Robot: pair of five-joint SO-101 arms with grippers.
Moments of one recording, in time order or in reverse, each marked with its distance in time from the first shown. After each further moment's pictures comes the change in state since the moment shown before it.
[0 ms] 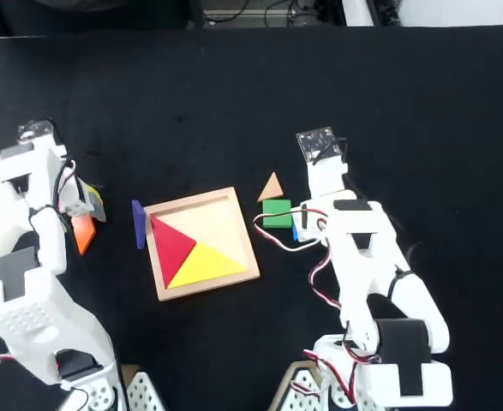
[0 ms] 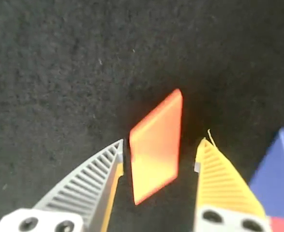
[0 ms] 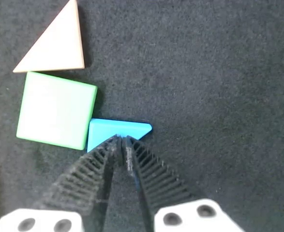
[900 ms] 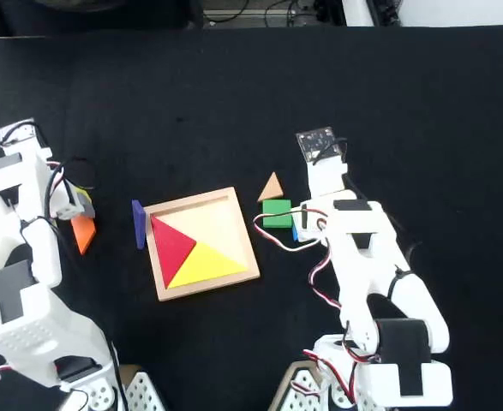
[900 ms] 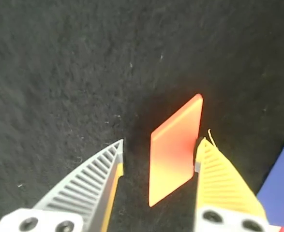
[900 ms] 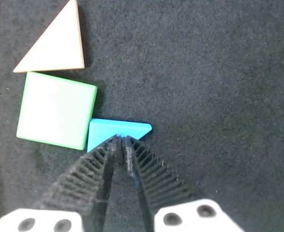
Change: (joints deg) left arm -2.6 -5.1 7.7 -8.6 0.7; right arm 0.0 0.0 0.0 0.0 0.0
